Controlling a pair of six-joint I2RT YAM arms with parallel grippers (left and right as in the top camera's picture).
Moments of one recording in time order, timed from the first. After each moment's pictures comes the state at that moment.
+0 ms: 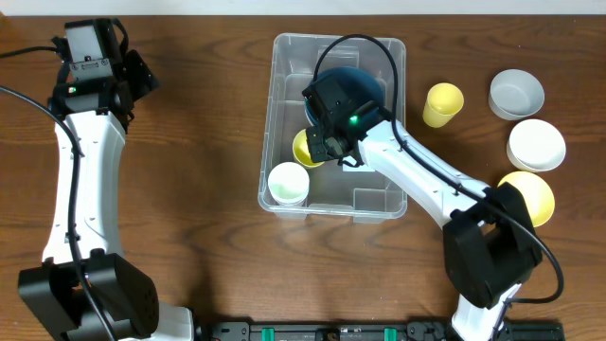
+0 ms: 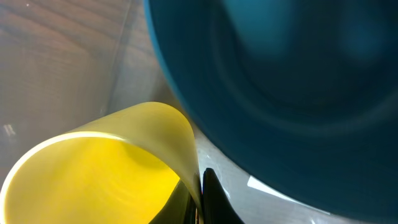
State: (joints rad) left arm 0.17 1.65 1.51 -0.74 -0.29 -0.38; right arm 0.61 1.94 1.49 -0.73 0.03 0.41
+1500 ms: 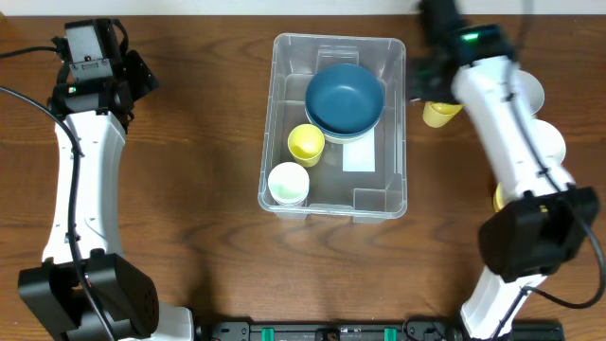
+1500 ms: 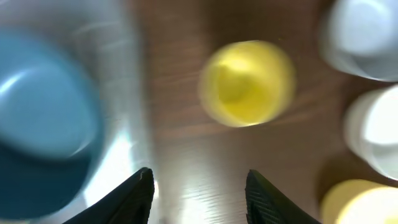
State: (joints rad) left arm 0.17 1.65 1.51 -0.74 -0.29 -0.38; right arm 0.17 1.96 1.92 -1.20 0.16 0.37
